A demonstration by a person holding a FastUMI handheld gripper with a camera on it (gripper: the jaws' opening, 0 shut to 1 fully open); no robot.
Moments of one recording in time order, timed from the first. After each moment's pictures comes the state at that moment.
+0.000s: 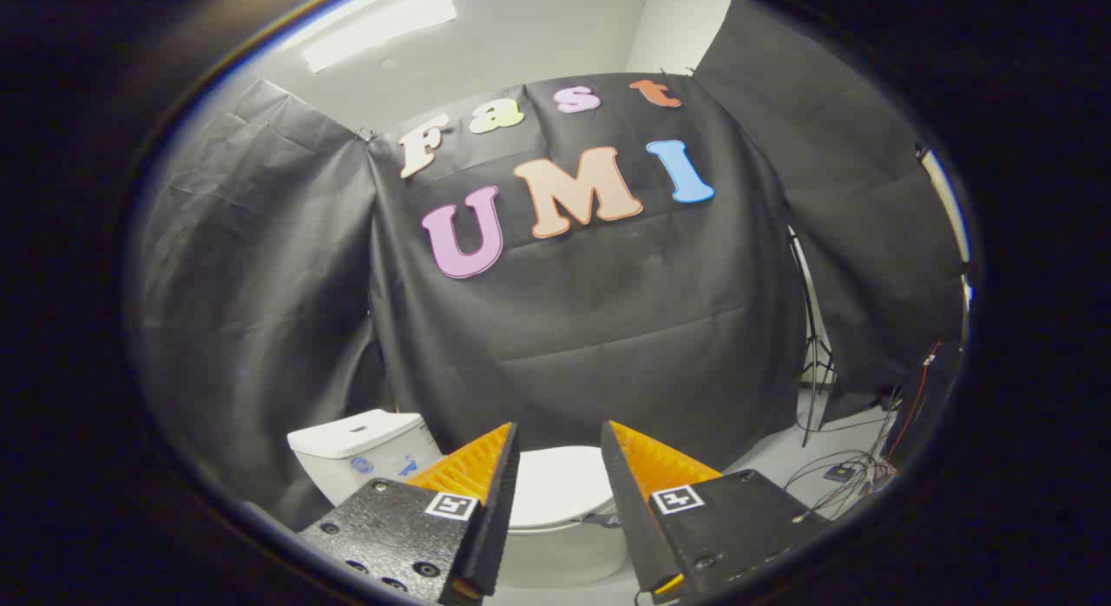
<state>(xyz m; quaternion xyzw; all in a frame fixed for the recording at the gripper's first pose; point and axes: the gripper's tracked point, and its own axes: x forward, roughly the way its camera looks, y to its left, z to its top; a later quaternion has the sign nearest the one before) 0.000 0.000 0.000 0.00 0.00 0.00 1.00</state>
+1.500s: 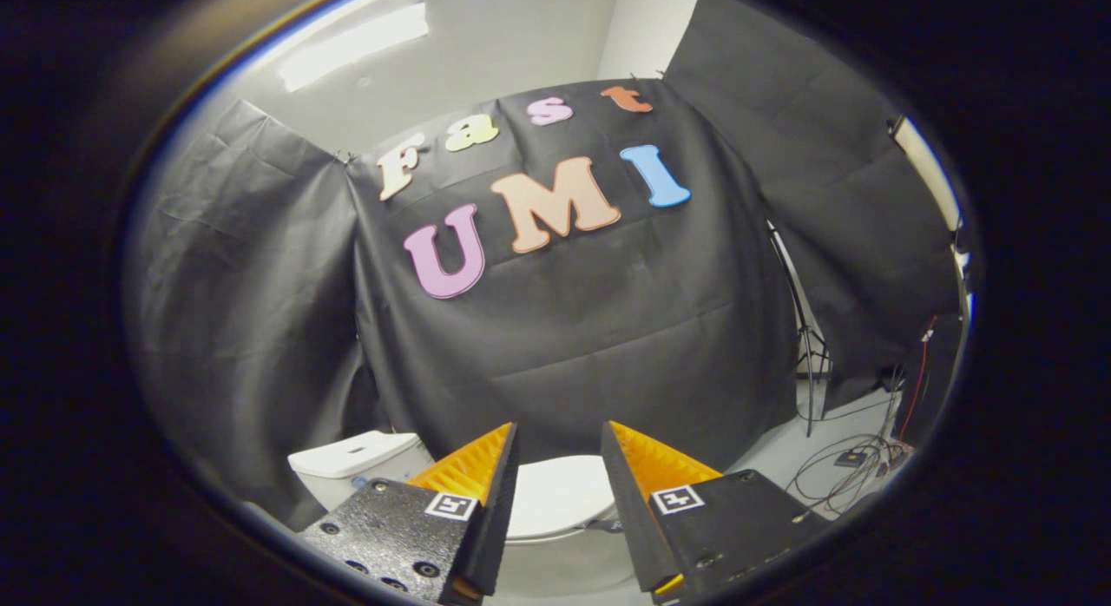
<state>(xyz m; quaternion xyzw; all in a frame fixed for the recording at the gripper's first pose) 0.004 -0.011 0.000 0.05 -0.03 -0.01 1.00</state>
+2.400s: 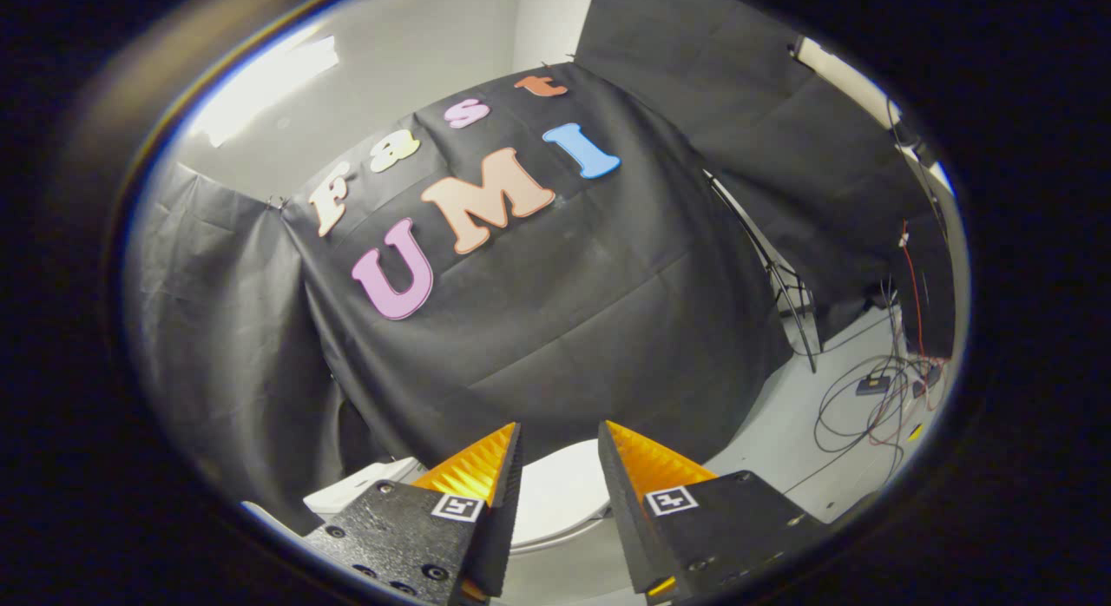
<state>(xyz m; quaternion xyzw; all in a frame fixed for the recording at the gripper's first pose) 0.035 -0.036 -0.045 0.19 -0.02 -0.03 0.98</state>
